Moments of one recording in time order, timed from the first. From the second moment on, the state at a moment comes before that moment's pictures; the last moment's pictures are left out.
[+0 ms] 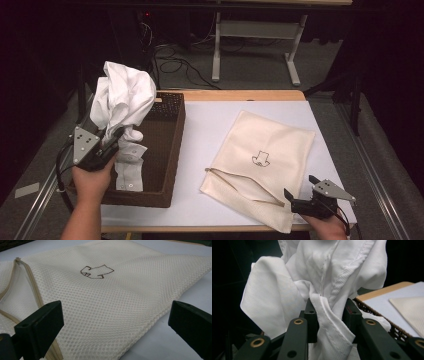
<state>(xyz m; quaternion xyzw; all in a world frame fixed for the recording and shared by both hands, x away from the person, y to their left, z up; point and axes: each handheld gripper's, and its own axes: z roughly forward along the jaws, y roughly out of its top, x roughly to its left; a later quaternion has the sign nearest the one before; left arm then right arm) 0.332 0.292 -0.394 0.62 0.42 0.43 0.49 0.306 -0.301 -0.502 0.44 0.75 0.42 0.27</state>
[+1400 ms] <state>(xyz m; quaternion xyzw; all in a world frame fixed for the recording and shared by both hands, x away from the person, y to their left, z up) 0.307 0.238 -0.327 0.56 0.35 0.49 0.56 0.304 -0.302 -0.498 0.43 0.74 0.42 0.28</state>
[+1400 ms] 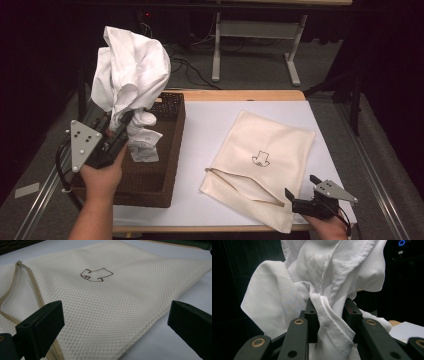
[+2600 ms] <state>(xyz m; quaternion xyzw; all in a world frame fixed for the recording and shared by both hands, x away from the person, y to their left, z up) 0.318 0.117 -0.297 0.58 0.28 0.44 0.63 0.302 -0.305 -0.496 0.44 0.74 0.43 0.28</state>
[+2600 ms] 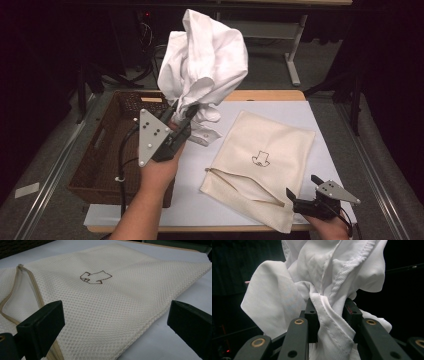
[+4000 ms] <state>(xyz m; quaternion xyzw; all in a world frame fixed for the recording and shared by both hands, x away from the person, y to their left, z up) 0.266 0.127 -0.358 0.62 0.29 0.37 0.63 0.302 -0.300 -0.496 0.42 0.75 0.43 0.28</state>
